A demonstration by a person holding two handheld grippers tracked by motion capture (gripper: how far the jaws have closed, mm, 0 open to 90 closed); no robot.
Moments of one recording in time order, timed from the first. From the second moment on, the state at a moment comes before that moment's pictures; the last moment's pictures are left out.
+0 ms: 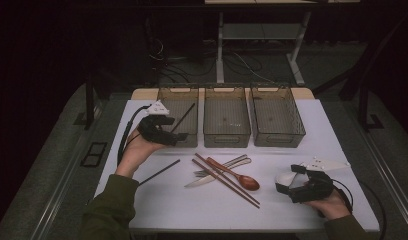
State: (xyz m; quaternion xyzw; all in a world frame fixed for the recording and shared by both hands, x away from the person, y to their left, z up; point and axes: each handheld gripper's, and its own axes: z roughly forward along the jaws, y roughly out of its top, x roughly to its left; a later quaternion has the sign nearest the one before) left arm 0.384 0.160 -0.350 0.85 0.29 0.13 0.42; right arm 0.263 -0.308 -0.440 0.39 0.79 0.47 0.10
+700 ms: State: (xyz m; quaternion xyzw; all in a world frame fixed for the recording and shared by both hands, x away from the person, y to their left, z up) left arm 0.319 0.183 -0.374 0.85 0.27 0.15 0.43; right arm 0.262 -0.307 -0.440 0.39 0.79 0.47 0.10
